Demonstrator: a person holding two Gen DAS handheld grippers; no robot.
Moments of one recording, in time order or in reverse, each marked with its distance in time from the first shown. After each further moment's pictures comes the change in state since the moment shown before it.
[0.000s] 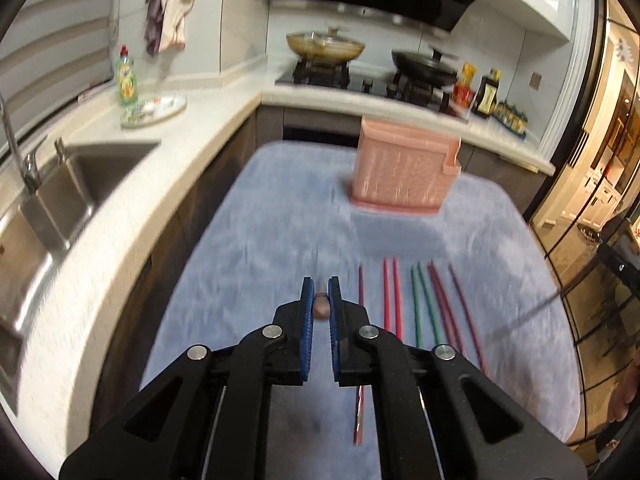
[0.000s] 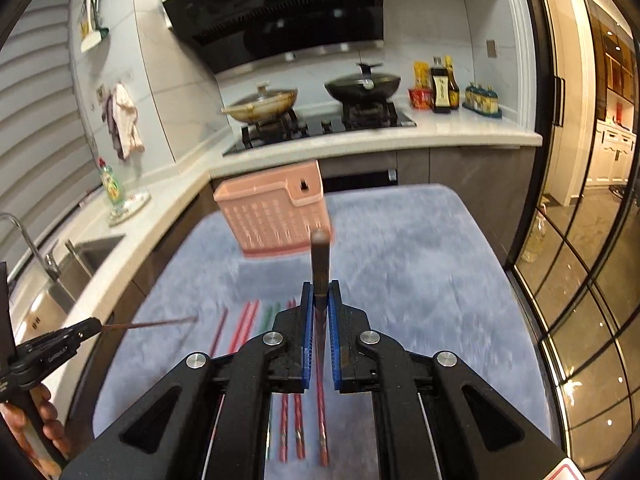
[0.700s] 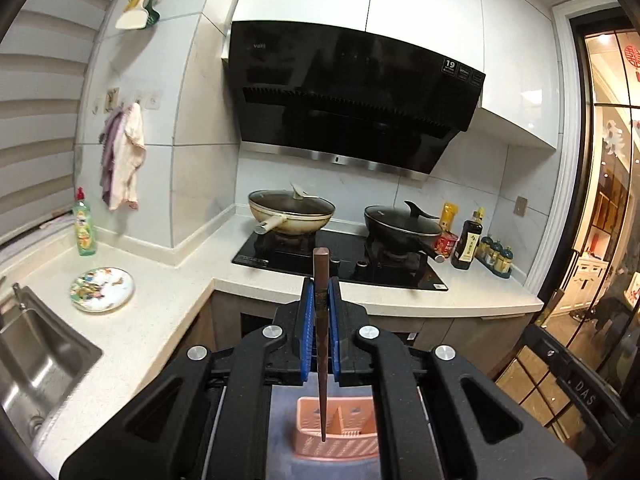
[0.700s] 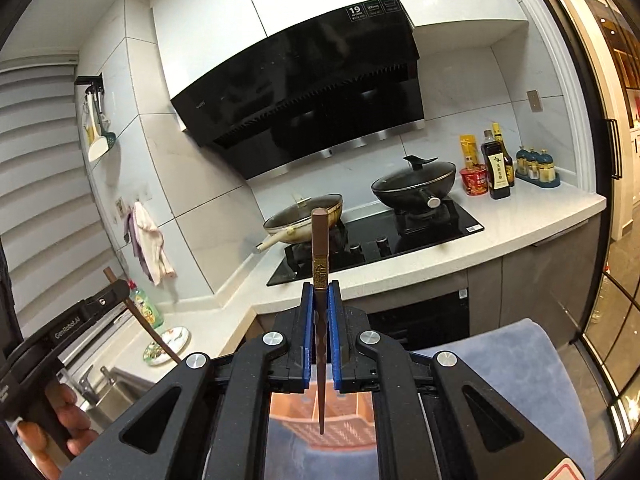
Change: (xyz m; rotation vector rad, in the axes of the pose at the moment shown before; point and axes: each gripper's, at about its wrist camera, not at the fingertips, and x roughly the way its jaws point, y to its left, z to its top) left arm 0.032 -0.074 0.247 -0.020 -0.443 -0.073; right arm 0.108 0.033 0.199 0.106 -0.267 0.177
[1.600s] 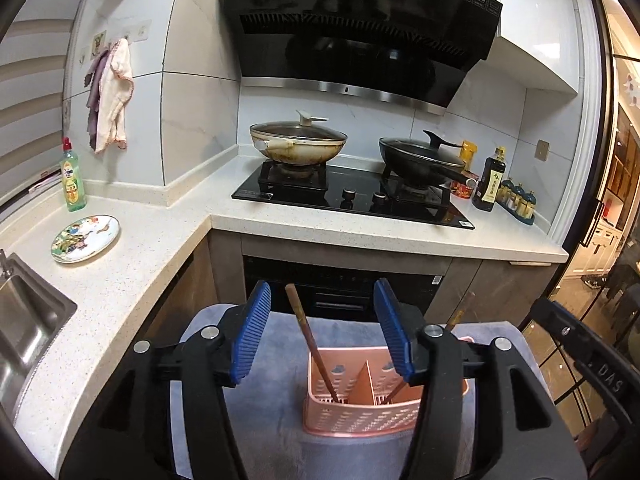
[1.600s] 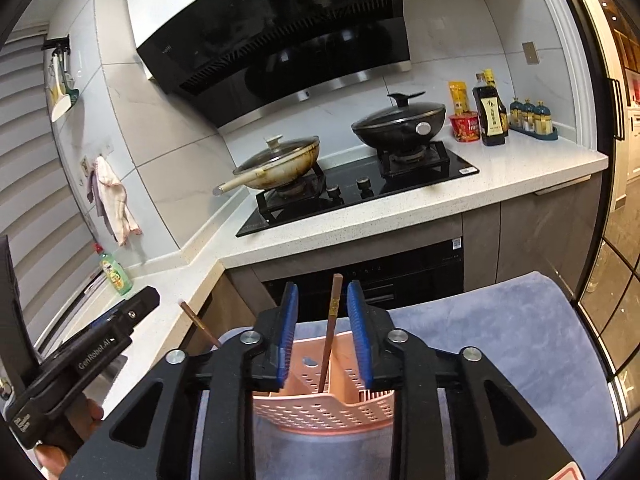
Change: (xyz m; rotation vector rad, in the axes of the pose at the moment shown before) left arm 0.070 0.010 -0.085 0.039 0.182 0.049; right arm 0.058 -0.024 -0.065 -0.004 0.143 -0.059
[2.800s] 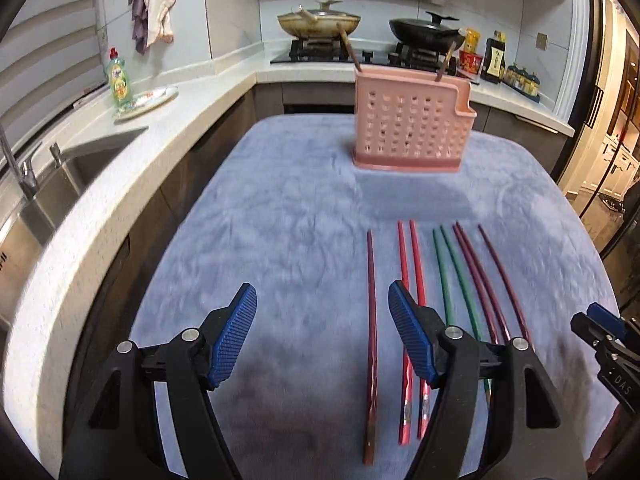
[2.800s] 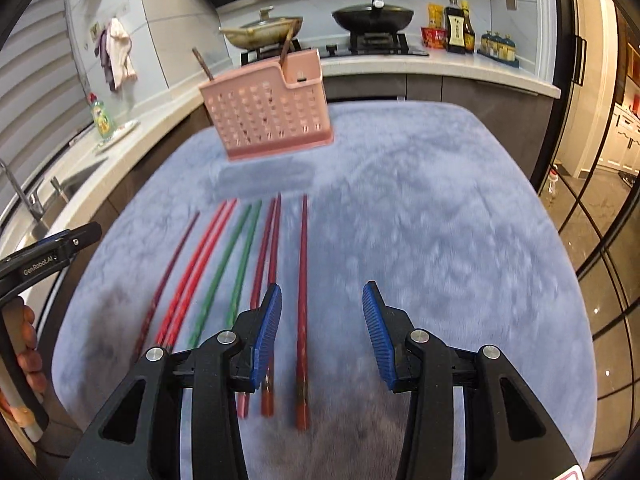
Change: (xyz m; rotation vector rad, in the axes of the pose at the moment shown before) left arm -0.137 0.041 -0.230 0.067 0.335 0.091; right arm -0.157 -0.051 -0.253 -0.129 0.371 -0.148
